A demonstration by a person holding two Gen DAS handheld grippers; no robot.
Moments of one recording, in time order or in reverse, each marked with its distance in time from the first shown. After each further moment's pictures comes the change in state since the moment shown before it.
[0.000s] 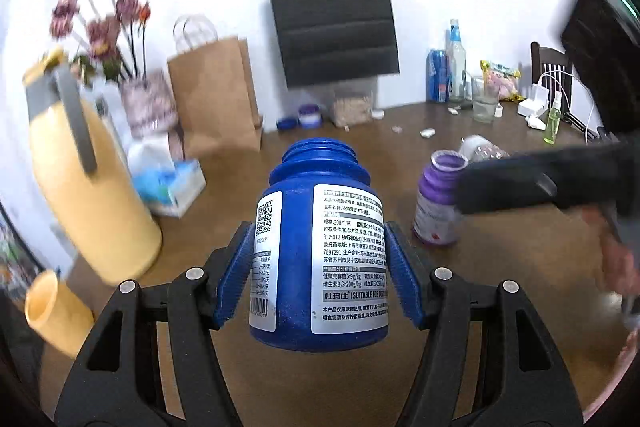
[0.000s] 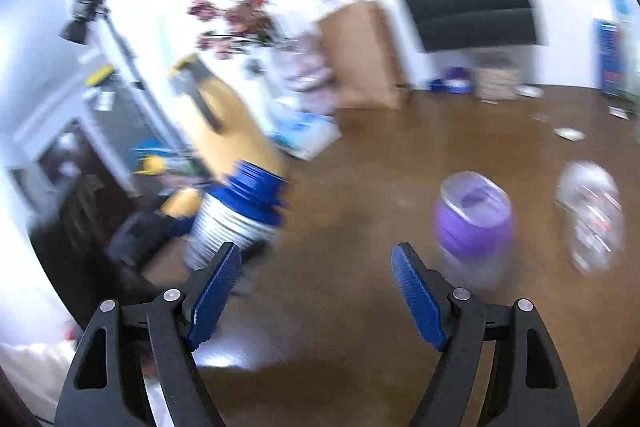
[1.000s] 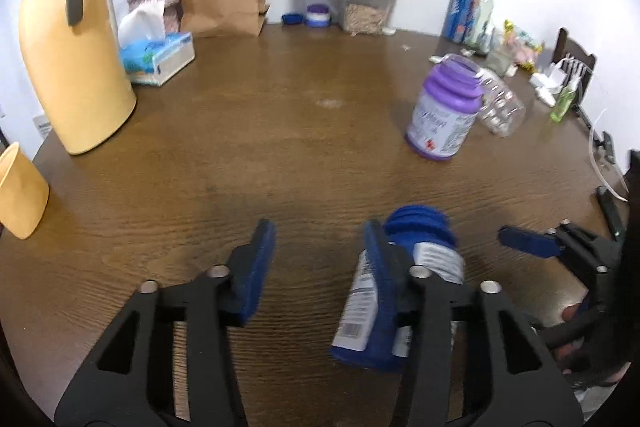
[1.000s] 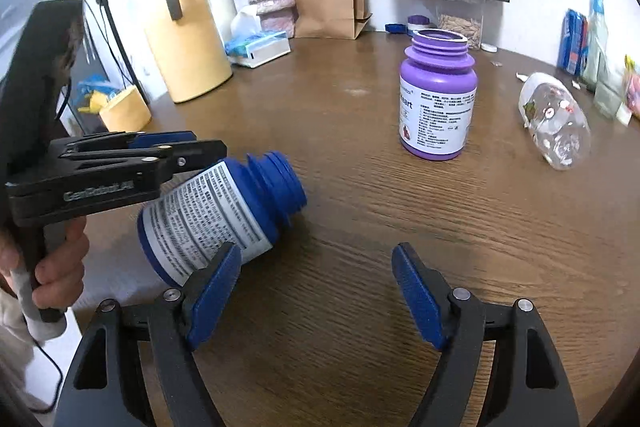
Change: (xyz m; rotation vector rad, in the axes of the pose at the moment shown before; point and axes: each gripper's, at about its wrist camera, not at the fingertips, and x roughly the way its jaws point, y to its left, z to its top) left arm 0.009 -0.003 -0.051 -0.234 0.322 -0.064; right arm 0.002 -0.013 -0.132 -0.079 0.111 -0.349
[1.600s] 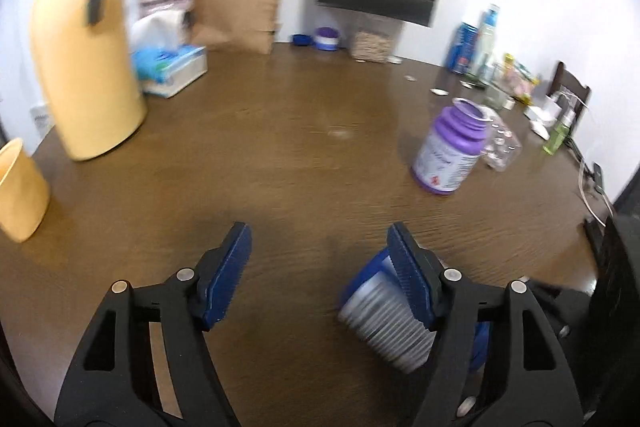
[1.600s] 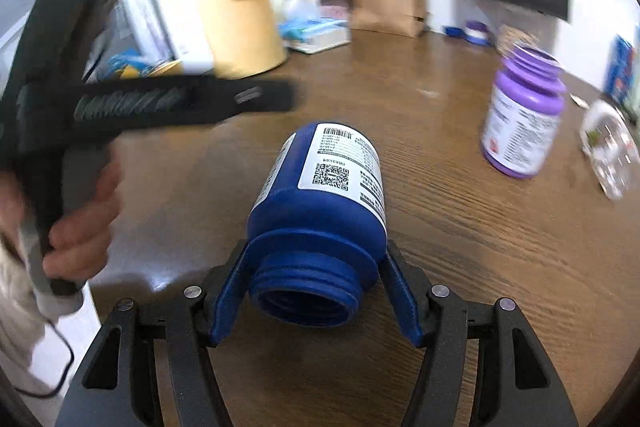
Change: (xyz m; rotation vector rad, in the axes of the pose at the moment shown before) left arm 0.001 0.022 0.012 -0.043 -0.049 -0.049; right arm 0.013 0.055 -0.004 -0.173 0.038 0.122
